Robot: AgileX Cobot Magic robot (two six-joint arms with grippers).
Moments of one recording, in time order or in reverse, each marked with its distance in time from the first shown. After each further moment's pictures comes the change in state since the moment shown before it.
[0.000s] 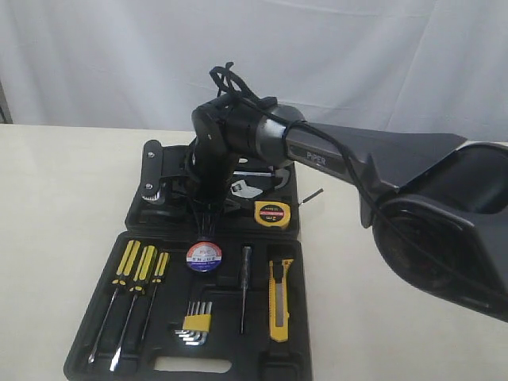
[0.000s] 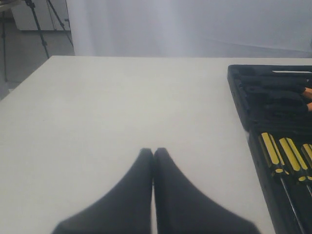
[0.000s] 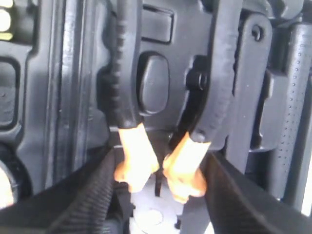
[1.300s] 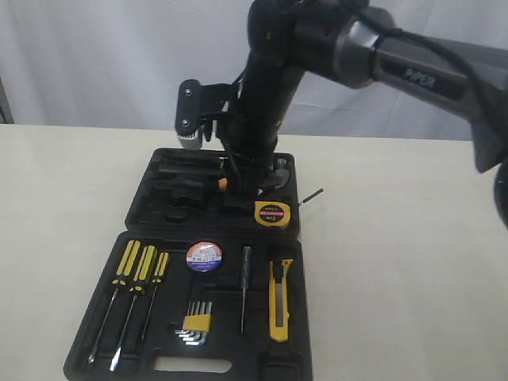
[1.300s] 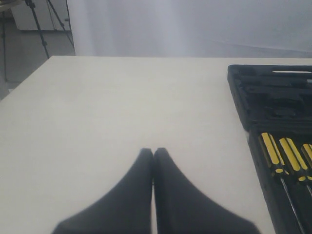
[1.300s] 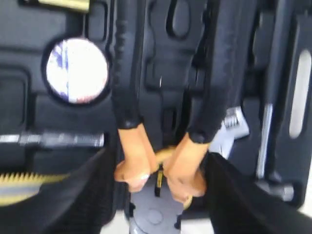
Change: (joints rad) left arm 0.000 0.000 0.000 0.000 0.000 0.000; right arm -0.083 -0.248 0.069 0.143 0.309 -0.104
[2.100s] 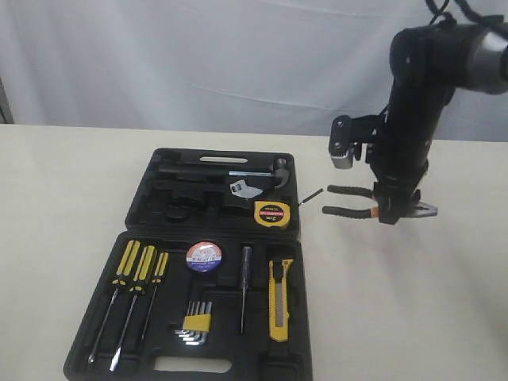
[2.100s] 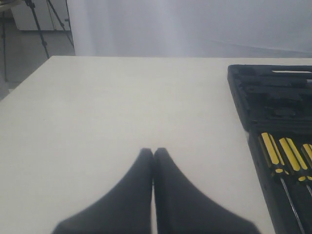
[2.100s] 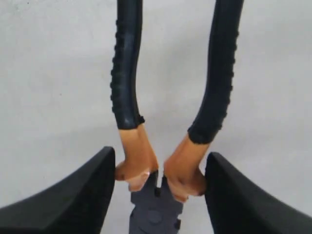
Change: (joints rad) left arm 0.000 0.000 0.000 0.000 0.000 0.000; right arm -0.355 -0.132 0.340 -0.136 0.078 -0.005
